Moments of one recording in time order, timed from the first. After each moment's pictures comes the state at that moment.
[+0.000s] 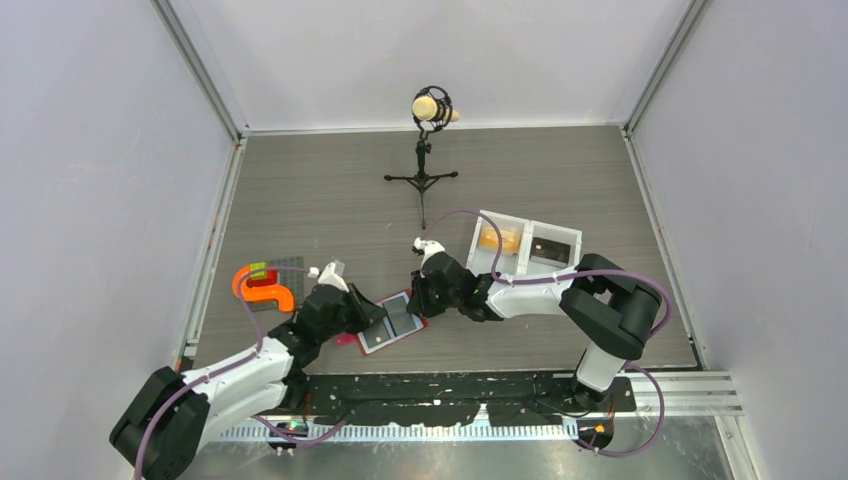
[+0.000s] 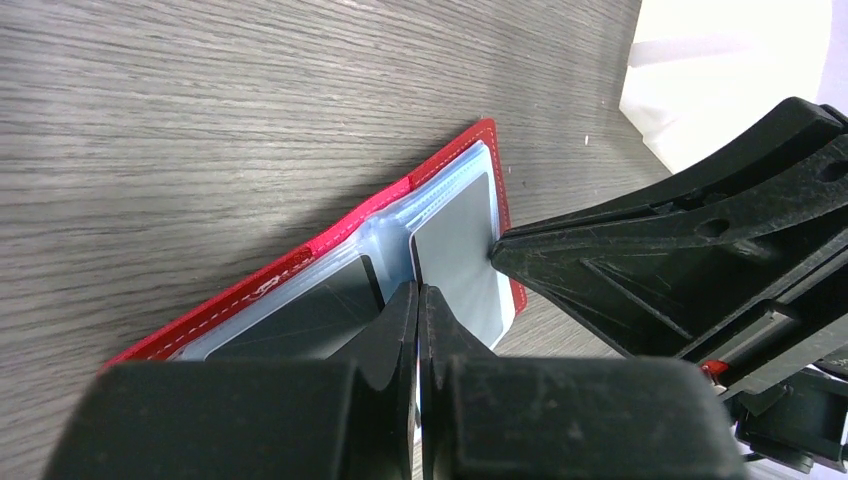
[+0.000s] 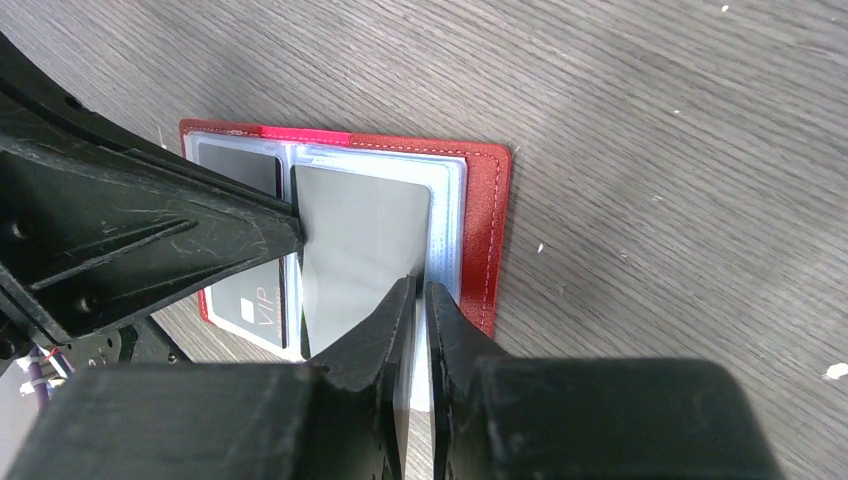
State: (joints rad) left arm -0.61 0.91 0.09 0.25 0.07 -0.98; right arm 1.00 1.69 0.79 0.18 -0.04 0.64
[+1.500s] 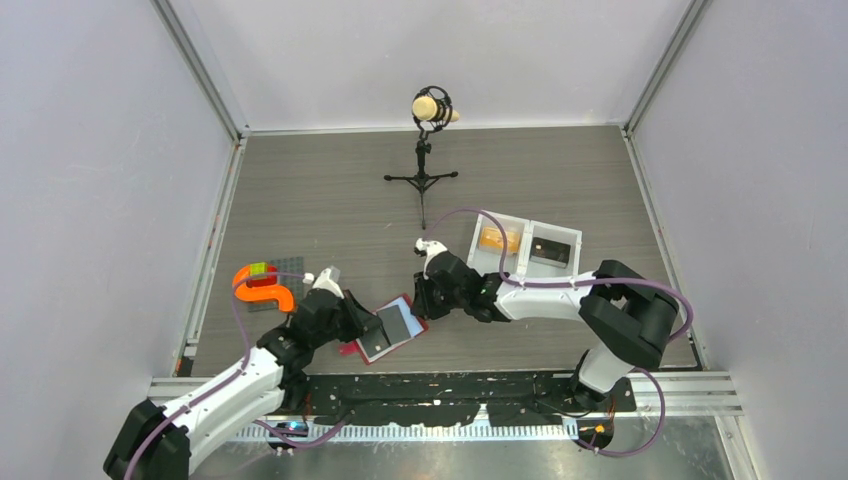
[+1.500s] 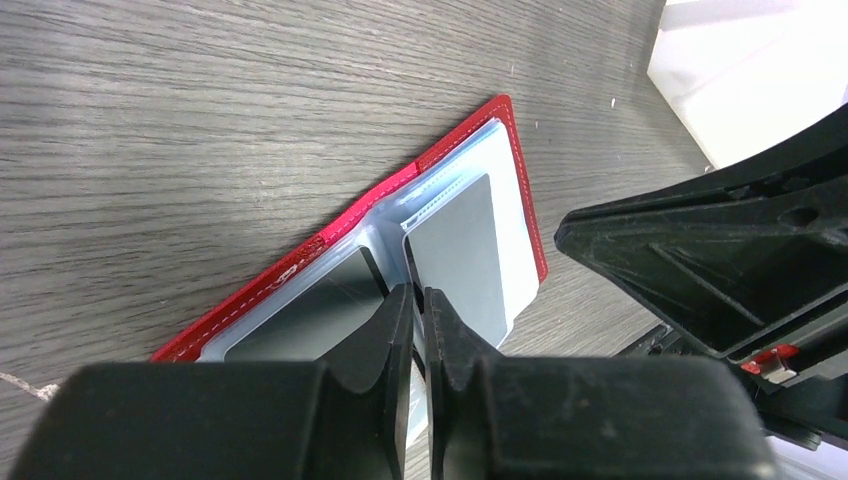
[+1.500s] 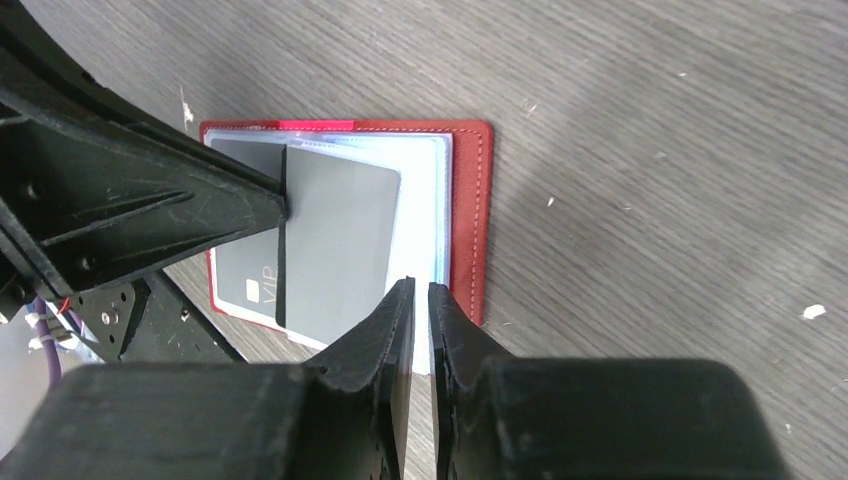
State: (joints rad) left arm -0.61 0.68 0.10 -0.05 0.08 -0.98; right arm 1.00 1.61 0.78 0.10 -0.06 0.62
